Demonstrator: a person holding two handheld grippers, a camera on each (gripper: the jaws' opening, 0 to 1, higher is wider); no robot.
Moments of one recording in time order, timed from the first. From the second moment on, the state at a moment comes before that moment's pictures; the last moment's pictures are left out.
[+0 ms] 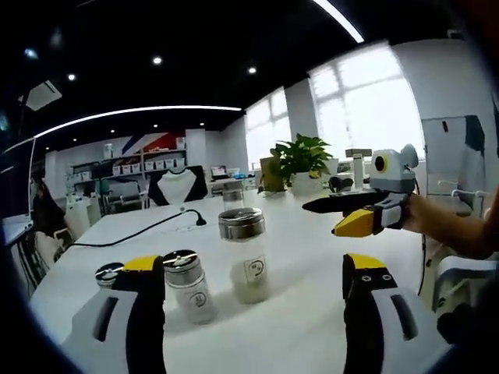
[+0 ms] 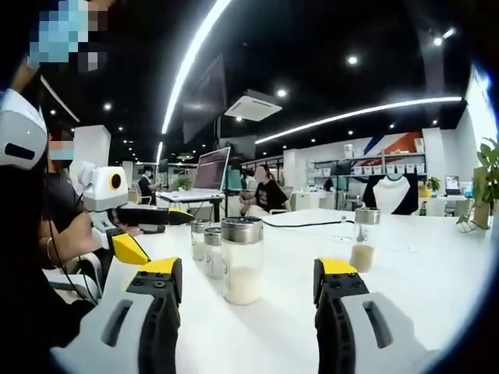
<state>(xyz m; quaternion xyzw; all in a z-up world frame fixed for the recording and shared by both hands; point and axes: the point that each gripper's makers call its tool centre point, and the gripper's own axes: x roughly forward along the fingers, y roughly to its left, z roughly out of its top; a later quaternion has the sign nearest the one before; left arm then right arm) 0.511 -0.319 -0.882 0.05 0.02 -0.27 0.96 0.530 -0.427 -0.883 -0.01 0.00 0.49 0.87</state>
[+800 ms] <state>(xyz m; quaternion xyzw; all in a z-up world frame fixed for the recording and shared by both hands) 0.514 -0.326 -0.888 0.07 0.04 -0.29 0.95 0.576 -0.455 -0.884 -0.04 0.02 0.45 0.89</state>
